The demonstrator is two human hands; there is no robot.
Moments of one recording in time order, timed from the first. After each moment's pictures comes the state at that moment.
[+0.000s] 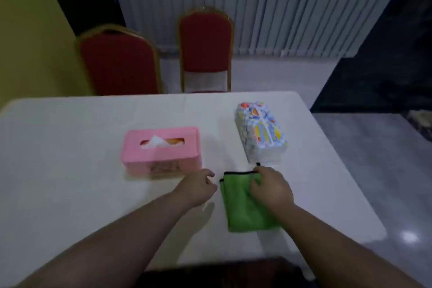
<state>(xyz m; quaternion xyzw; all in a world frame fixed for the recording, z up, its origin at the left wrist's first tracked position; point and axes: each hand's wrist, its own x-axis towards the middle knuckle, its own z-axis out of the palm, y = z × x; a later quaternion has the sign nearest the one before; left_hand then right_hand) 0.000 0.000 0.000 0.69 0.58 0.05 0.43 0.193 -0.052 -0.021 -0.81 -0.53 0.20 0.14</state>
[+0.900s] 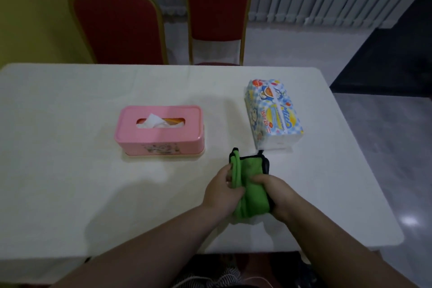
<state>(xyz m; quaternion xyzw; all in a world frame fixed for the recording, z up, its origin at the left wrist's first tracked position) 0.059 -0.037 -0.031 0.53 0.60 0.21 0.57 0.193 -0.048 -0.032 -0.66 -0.14 0.66 0.33</state>
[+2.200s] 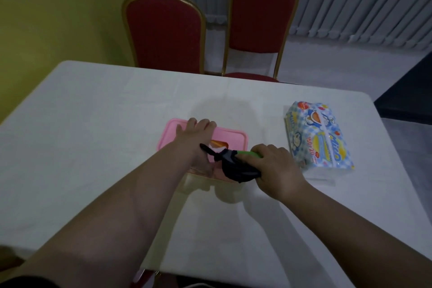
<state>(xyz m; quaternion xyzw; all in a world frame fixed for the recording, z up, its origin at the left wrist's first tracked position) -0.069 0.116 0.012 0.80 0.57 -0.14 0.15 0.138 0.048 0.001 -0.52 -0.85 0.02 0.06</state>
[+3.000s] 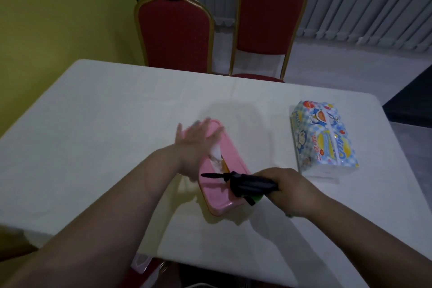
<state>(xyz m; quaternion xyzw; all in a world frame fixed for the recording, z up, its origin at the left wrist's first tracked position) -0.094 0.077 0.026 0.80 0.54 -0.17 0.19 0.145 0.006 0.029 -0.55 -0.76 0.33 0.05</state>
